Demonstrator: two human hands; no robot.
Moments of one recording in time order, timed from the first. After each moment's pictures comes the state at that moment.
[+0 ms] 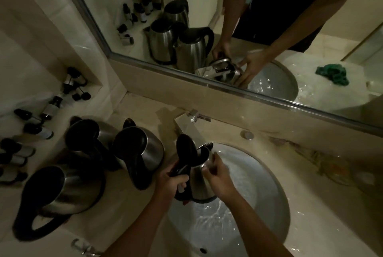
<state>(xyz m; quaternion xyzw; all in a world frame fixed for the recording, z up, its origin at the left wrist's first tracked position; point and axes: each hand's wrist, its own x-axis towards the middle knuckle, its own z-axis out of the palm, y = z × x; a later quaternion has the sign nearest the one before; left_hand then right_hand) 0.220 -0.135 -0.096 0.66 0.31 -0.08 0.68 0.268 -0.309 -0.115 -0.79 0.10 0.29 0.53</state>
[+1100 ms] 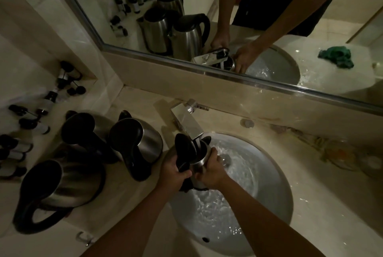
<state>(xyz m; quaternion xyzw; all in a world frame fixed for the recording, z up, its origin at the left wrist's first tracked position) 0.224 -0.140 -0.144 0.82 0.21 -0.09 0.52 0.272 -0.294 -0.133 -0.82 0.08 0.38 0.42</state>
